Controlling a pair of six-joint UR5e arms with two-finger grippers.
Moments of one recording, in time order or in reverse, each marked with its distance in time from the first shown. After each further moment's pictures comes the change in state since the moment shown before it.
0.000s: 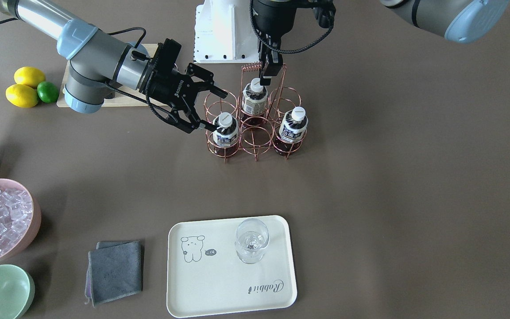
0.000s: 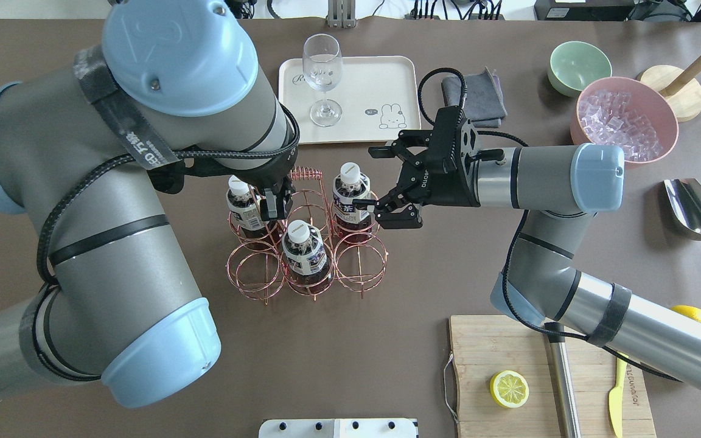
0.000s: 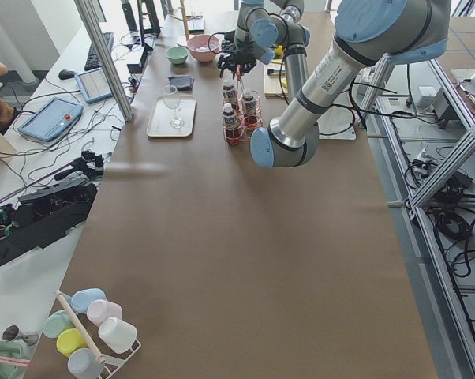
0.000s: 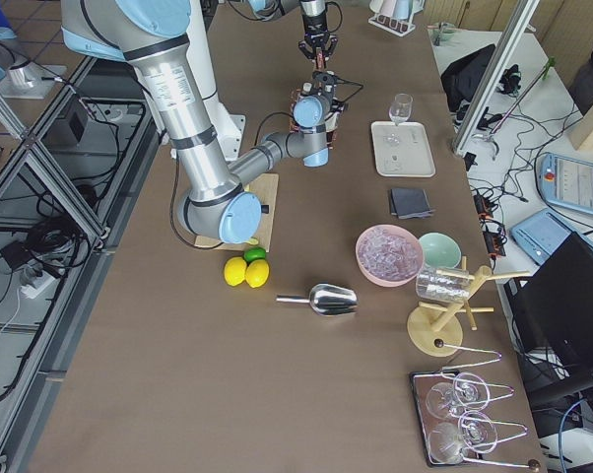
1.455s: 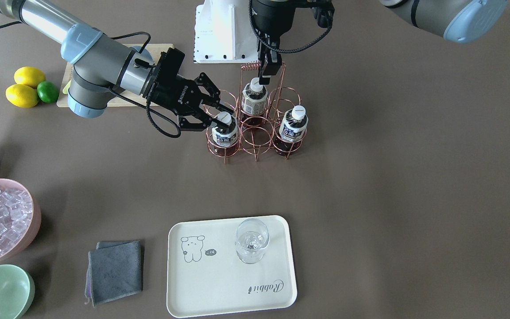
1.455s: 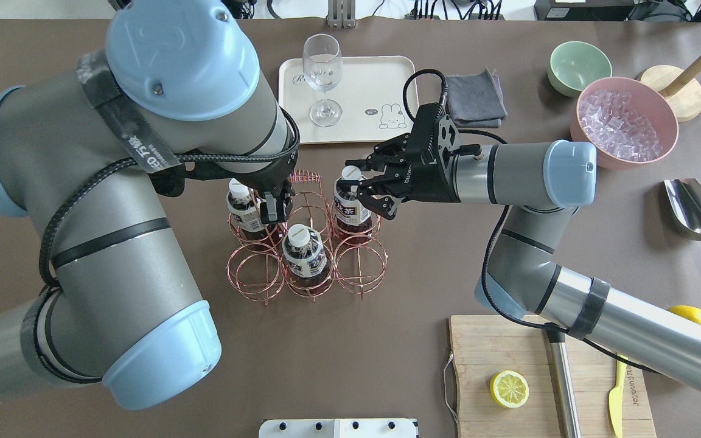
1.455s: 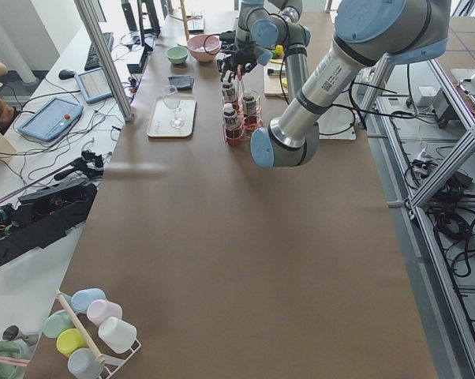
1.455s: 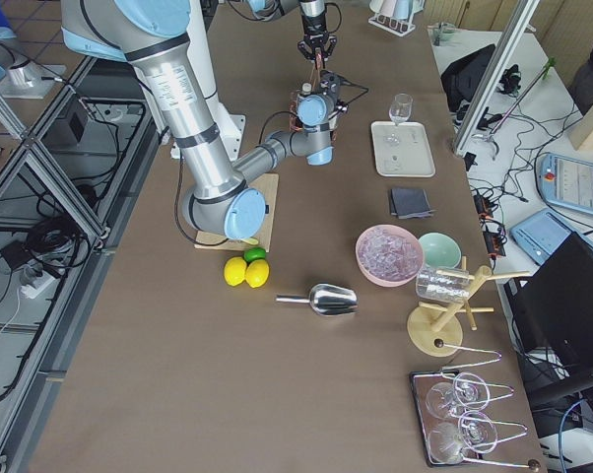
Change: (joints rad) left arm 0.005 -0.001 0.000 0.002 -0.002 -0.002; right arm 0.015 0.032 -0.028 0.000 -0.005 0.123
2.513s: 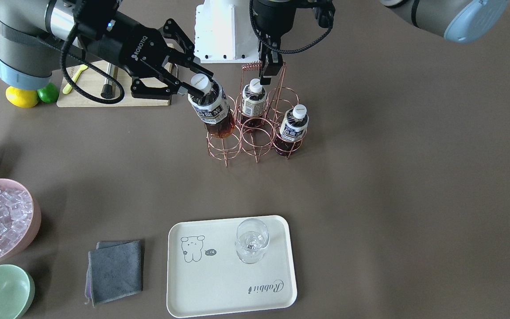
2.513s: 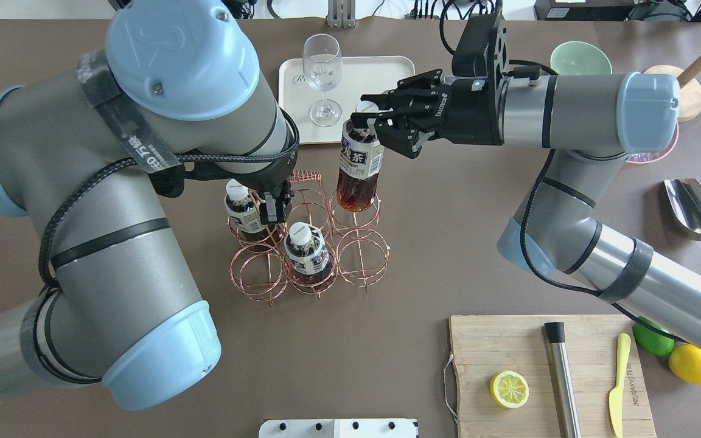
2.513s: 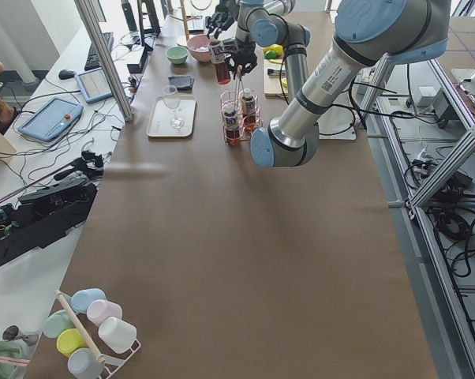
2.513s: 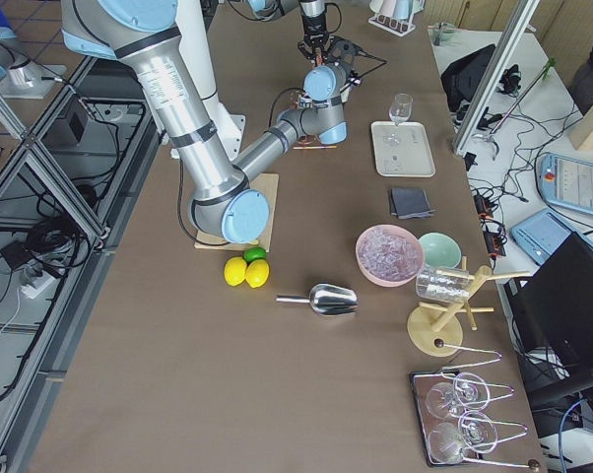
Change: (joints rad) left arm -0.002 0.001 0.000 0.006 -0.002 0.000; right arm 0.221 0.031 0.229 -0.149 0.109 0.226
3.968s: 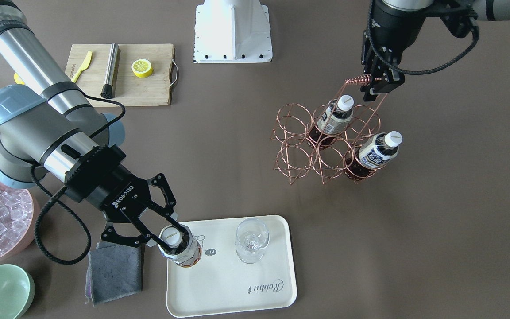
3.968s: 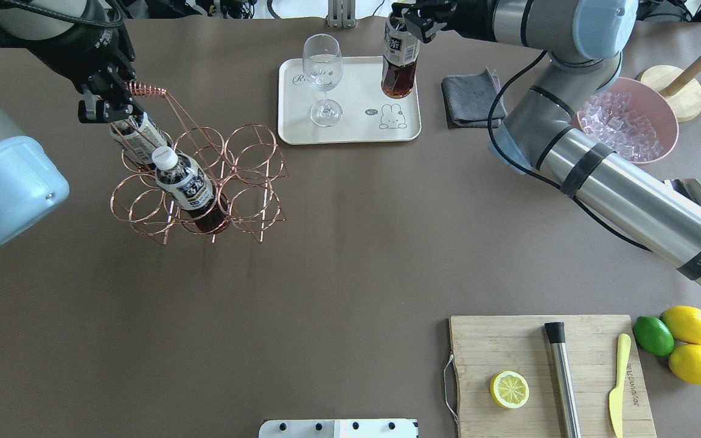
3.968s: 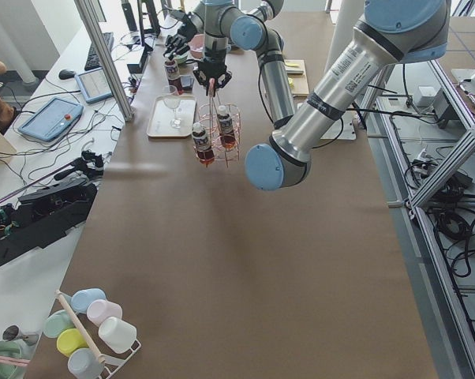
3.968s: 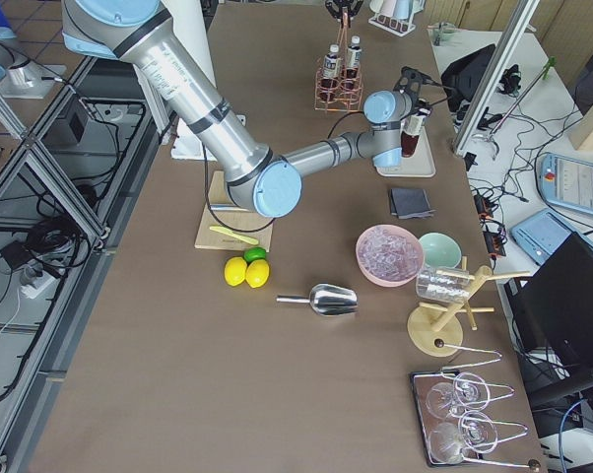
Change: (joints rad) left arm -0.361 0.160 -0.071 0.122 -0.210 0.399; right arm 0.066 0.208 -0.656 0.253 -0.175 -0.184
